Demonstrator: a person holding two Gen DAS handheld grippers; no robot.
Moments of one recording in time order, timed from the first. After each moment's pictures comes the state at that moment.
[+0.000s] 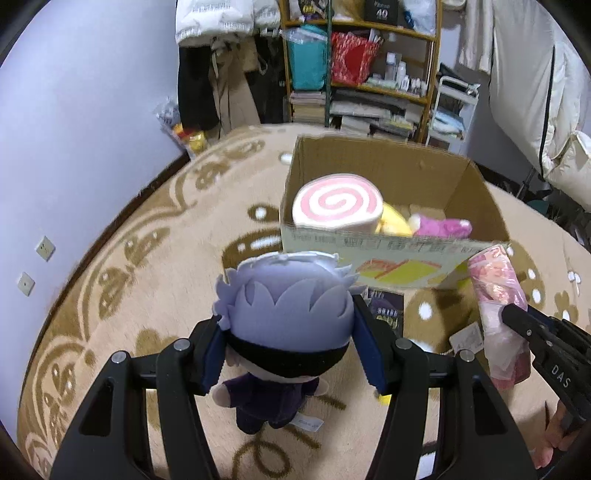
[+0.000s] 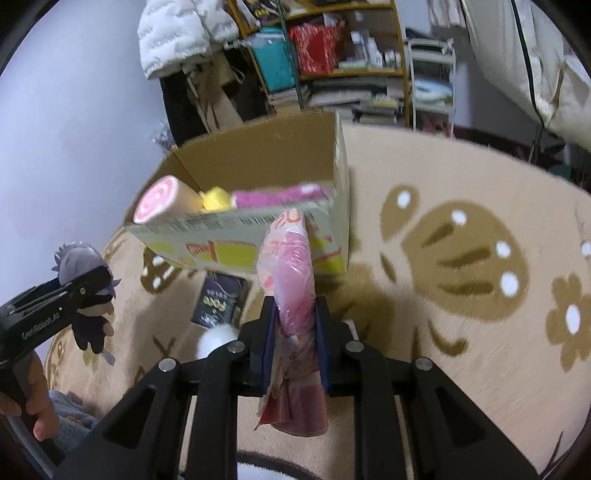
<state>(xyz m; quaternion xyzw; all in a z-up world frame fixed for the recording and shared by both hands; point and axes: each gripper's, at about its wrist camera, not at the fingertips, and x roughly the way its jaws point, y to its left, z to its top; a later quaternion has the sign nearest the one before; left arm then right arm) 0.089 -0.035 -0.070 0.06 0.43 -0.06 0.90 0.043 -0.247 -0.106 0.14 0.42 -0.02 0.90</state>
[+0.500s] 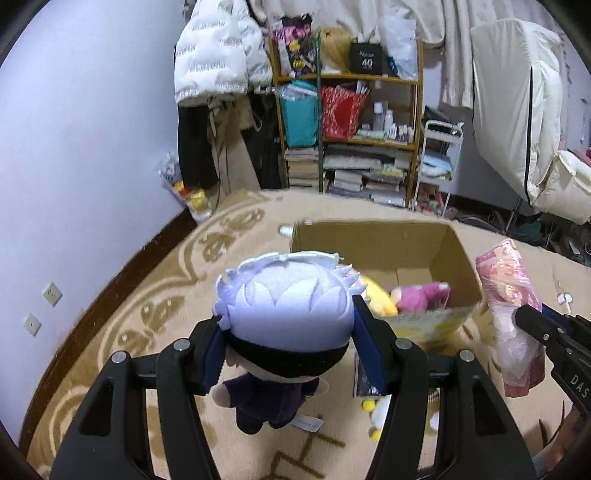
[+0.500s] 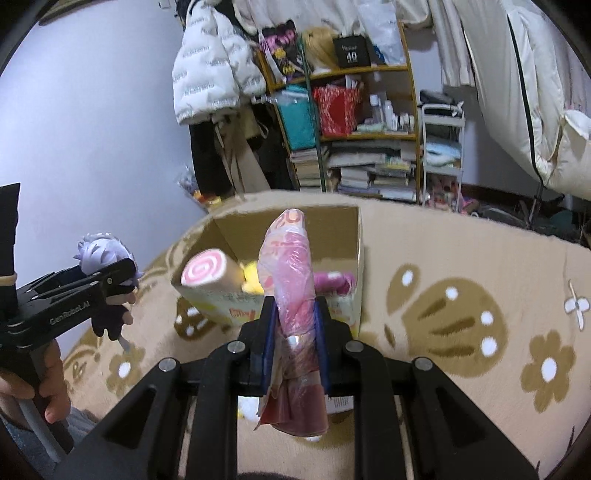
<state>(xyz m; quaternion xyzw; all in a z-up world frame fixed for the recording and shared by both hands) 0.091 -0.042 -0.009 0.07 0.34 -0.07 0.94 0.027 -0.243 -0.035 0.12 0.32 0.00 0.94</state>
